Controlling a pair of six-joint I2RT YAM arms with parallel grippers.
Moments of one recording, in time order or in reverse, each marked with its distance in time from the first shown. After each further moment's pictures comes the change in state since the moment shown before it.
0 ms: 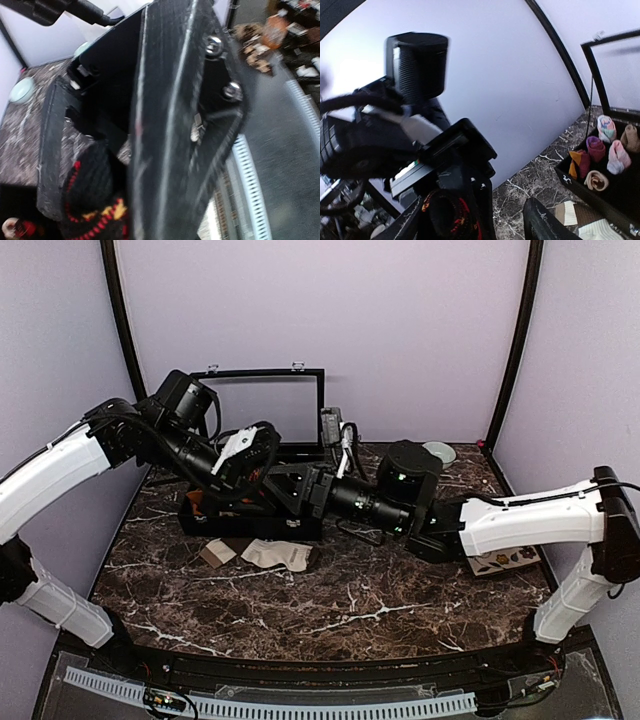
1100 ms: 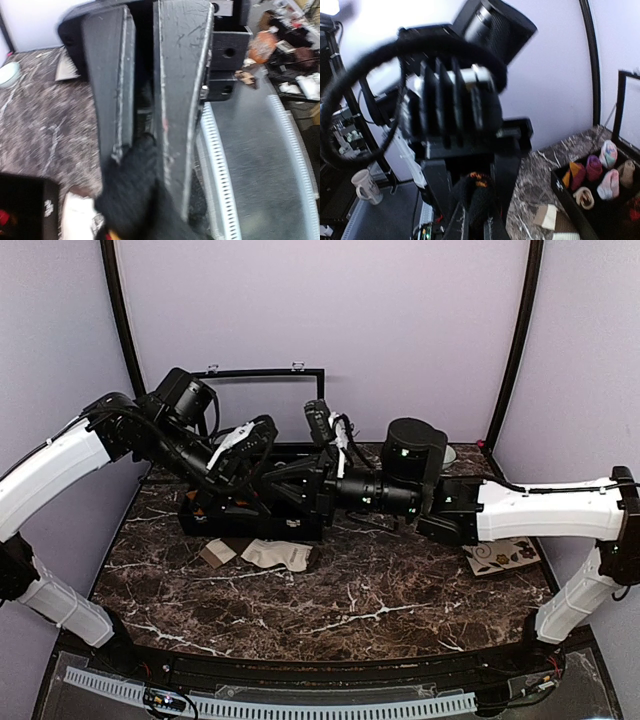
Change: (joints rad) left arm 0.016 0.023 0.060 -0.114 0.156 -0.103; right arm -0.005 -0.067 0.113 -0.278 -0.230 -0.369
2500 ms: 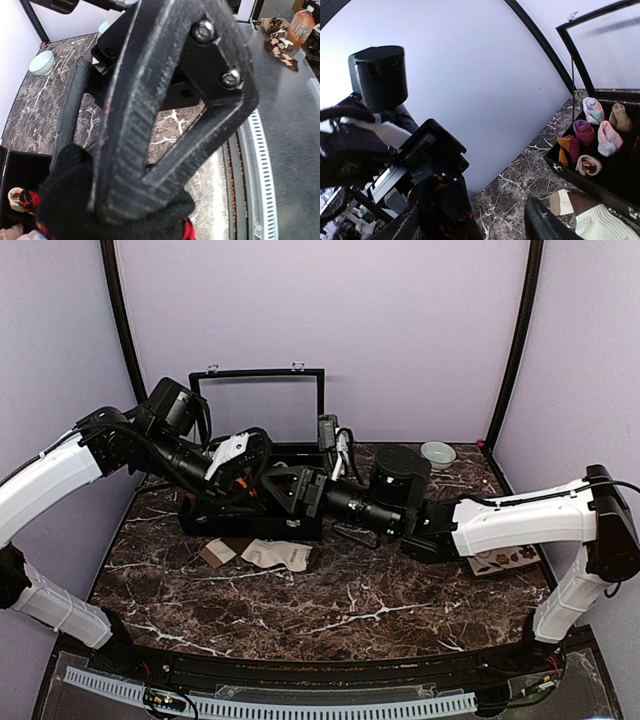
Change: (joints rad) left arm 0.005 -0.078 -0.130 0.124 -0.220 0.054; right arm 0.010 0.096 -0.096 0.227 0.279 0.436
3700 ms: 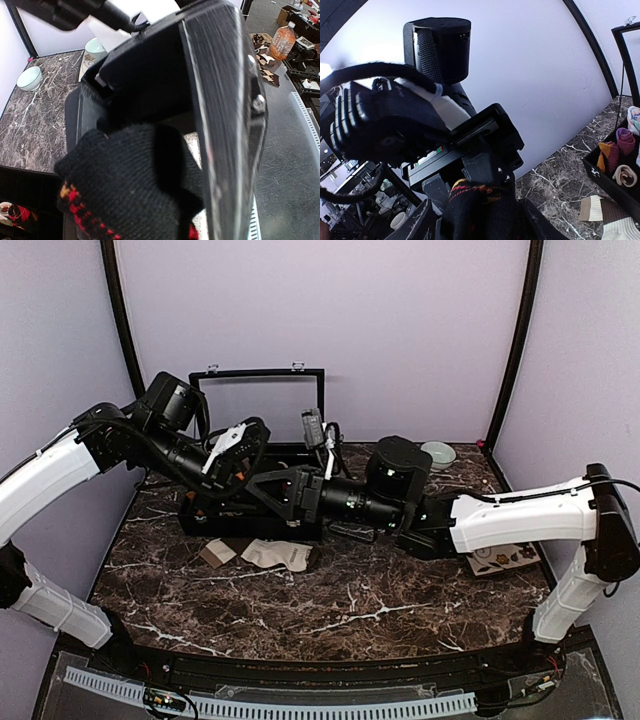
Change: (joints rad) left arm -0.001 0.002 0.034 -0.003 0.114 -0.062; right arm 0.011 -0.010 0.024 0.054 -0.203 -0.051
